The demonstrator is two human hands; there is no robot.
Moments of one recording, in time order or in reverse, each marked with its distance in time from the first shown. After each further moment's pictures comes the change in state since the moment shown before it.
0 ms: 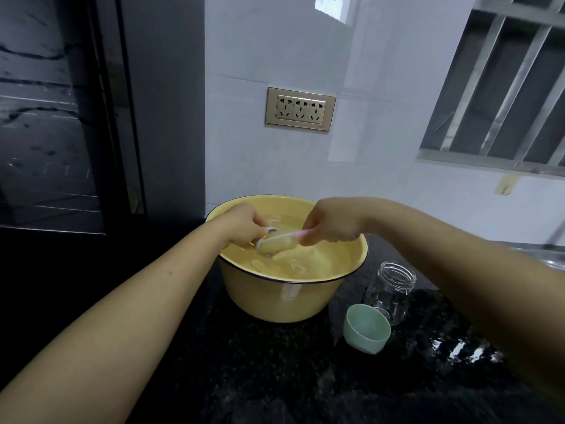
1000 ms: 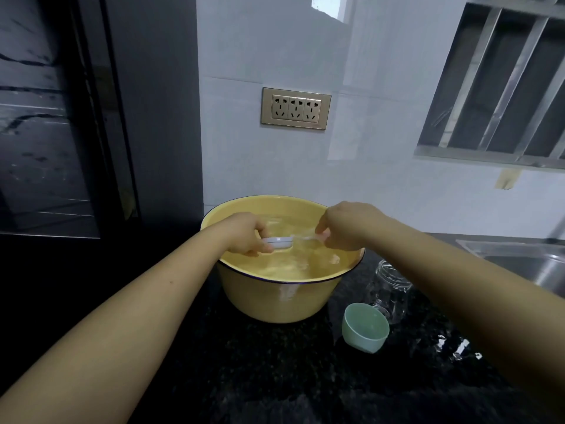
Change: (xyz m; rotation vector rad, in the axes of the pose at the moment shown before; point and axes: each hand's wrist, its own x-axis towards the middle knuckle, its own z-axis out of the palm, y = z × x) left_hand 0.001 0.000 0.005 0.310 -0.079 0.048; right_hand 0.008 0.029 0.023 -0.385 0.249 0.086
